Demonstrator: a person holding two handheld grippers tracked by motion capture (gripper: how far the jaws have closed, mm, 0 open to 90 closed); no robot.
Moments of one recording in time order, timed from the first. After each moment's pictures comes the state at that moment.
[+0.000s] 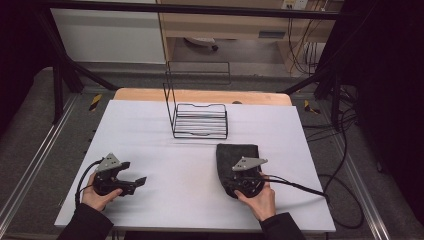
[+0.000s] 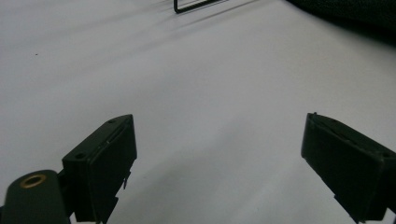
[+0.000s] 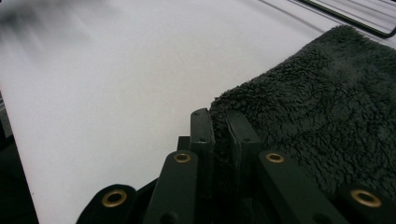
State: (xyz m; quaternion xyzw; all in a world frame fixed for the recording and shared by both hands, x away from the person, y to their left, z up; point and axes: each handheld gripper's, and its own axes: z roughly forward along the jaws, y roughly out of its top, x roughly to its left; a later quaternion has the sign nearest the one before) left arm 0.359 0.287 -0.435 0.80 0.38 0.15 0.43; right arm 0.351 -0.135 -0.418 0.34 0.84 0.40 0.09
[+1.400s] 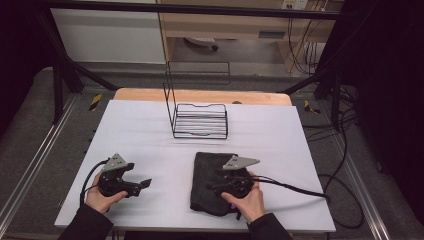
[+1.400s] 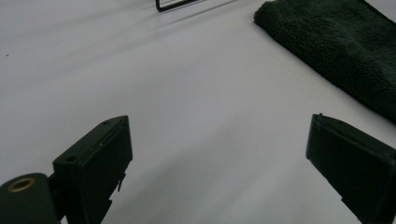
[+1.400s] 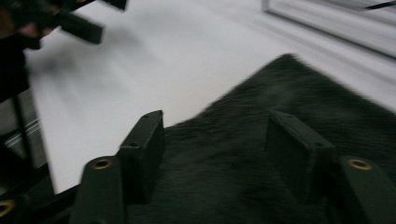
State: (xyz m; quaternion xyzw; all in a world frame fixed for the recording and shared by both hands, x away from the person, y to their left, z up) left arm 0.356 0.268 -0.429 0.81 0.39 0.14 0.42; right arm 0.352 -0.117 -0.412 0.34 0.81 0.46 0.09
